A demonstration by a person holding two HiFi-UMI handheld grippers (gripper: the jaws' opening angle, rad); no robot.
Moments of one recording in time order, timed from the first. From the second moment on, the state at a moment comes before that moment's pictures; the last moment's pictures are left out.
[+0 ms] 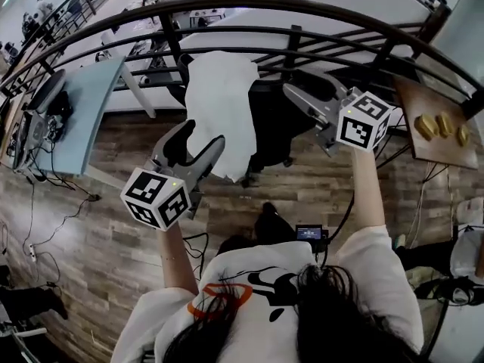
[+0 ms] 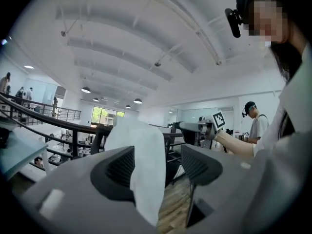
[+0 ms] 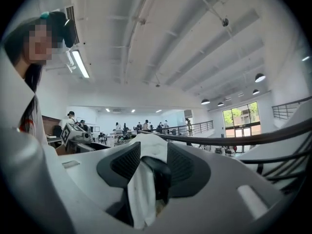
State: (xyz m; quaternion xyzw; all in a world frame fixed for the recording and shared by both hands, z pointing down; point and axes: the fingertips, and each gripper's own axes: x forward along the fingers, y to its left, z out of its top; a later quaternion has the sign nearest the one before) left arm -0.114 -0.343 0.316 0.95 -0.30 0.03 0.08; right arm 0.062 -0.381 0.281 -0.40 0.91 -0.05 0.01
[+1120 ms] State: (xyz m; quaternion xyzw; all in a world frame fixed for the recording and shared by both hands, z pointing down) left arm 0.035 -0.155 0.374 0.98 -0.19 0.04 0.10; right arm 0.118 -0.174 0.380 -0.51 0.85 -0.12 0.00
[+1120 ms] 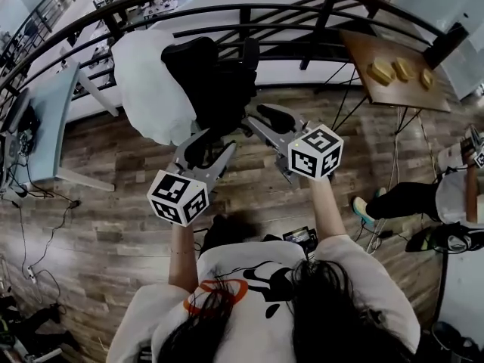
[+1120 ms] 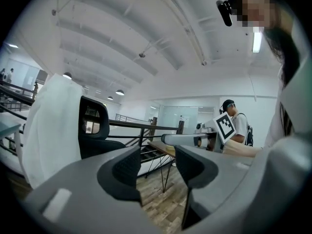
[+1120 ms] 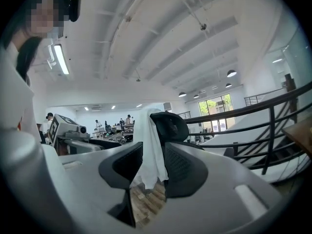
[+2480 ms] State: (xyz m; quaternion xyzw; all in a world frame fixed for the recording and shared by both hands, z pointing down) left arm 0.090 0.060 0.429 0.96 -0.23 0.07 0.12; right arm 0.133 0.059 0.436 -0.48 0.86 -0.17 0.03
